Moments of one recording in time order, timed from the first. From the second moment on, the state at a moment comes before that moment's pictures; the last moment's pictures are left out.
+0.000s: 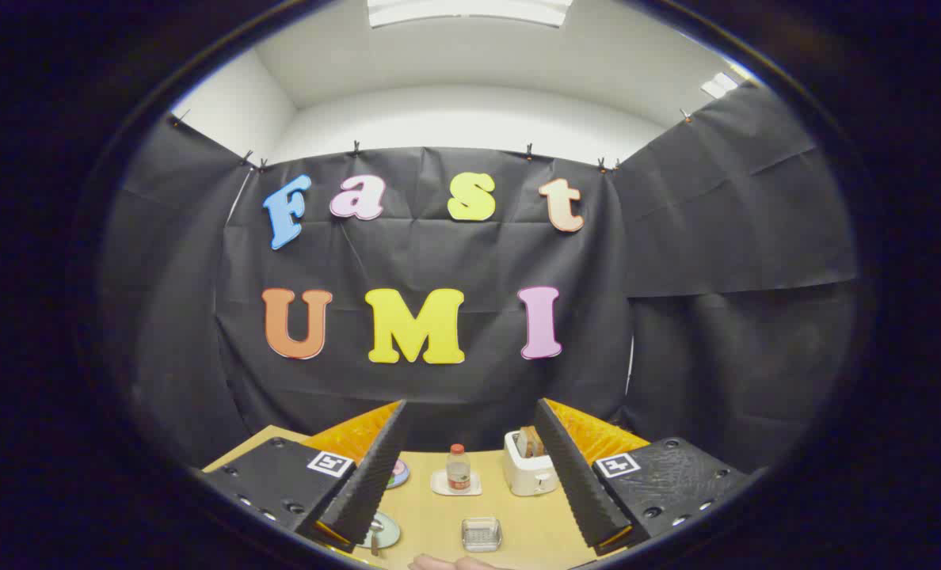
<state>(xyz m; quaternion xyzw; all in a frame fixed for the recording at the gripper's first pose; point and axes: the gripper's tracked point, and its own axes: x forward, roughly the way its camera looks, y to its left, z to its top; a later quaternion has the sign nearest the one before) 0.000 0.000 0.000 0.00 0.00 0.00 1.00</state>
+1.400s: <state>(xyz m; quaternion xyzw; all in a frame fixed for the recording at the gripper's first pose) 0.065 0.082 -0.226 -0.05 0.21 0.07 0.97</state>
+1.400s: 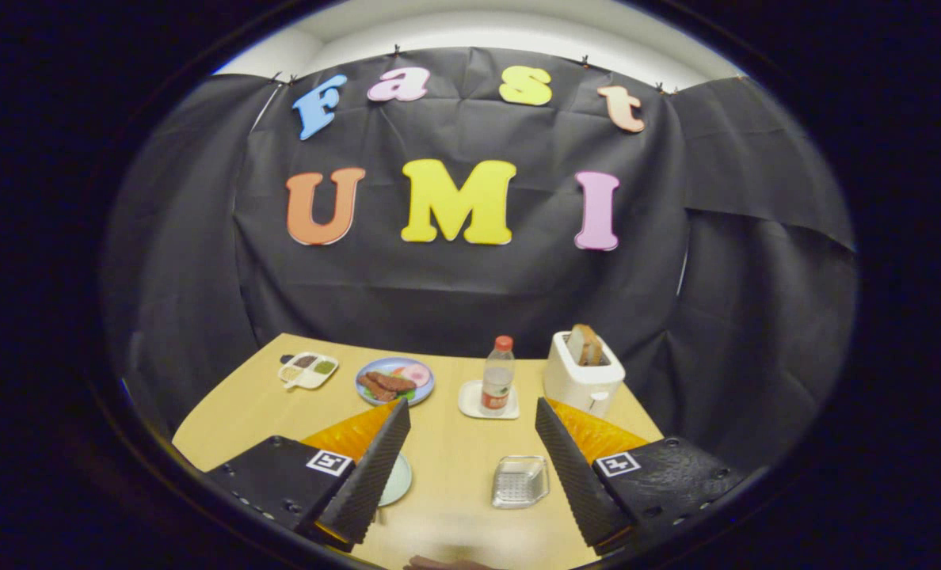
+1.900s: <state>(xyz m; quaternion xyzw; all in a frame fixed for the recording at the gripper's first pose) 0.066 0.156 -0.406 -0.05 0.40 0.10 0.91</state>
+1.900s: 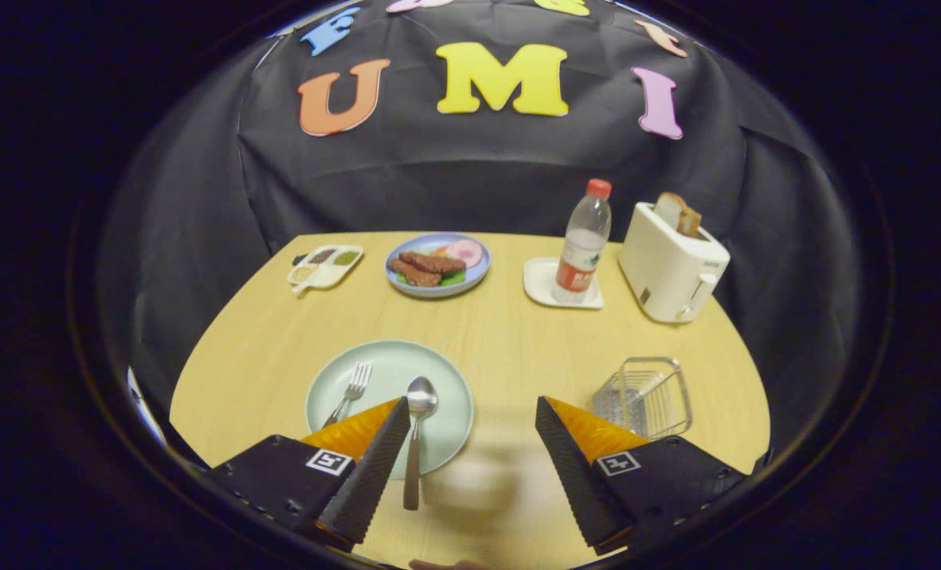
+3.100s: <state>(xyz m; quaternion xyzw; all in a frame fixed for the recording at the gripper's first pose) 0.047 0.206 -0.496 -0.02 0.53 0.12 0.84</state>
